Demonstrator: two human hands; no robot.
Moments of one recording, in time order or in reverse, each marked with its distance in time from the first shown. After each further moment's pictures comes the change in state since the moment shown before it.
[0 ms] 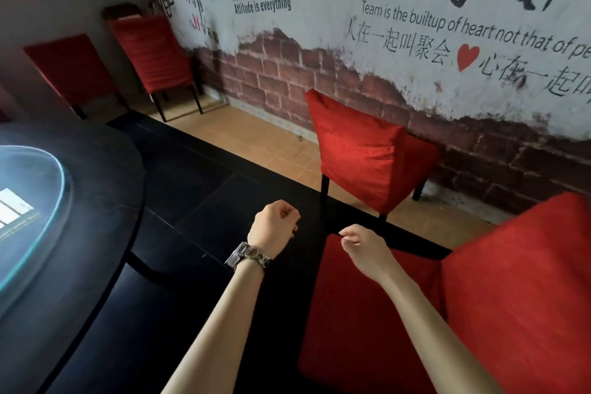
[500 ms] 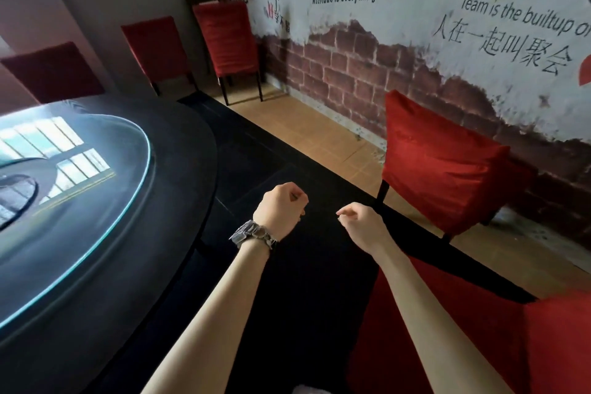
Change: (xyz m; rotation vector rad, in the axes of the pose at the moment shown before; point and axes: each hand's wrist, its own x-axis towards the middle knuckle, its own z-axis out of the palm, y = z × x) left_hand 0.036 -0.058 -0.126 0.098 0.126 -0.040; right_hand 0.078 -0.122 0.099 0.026 -0.095 -0.116
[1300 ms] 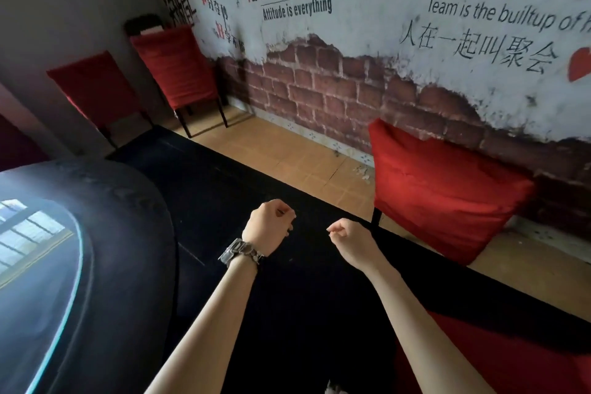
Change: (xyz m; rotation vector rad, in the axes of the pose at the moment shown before) left_hand 0.250 0.027 0.009 0.035 -0.134 0.013; right_hand 0.216 -0.023 -0.024 0.053 0.047 0.124
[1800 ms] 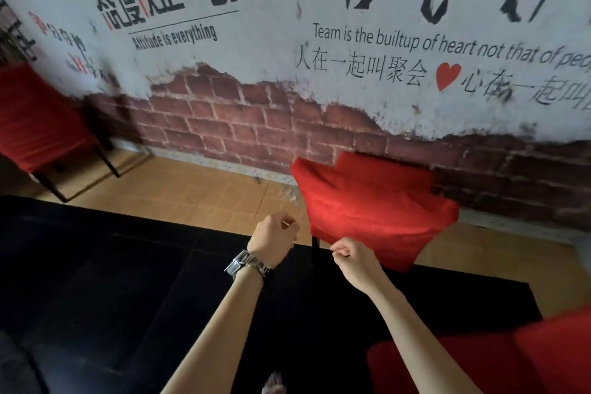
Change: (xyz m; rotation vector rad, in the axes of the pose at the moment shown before) left_hand 0.172 0.102 0.079 0.000 -0.343 0.282; right_hand 0.092 0.032 -0.092 0.041 0.303 0.224
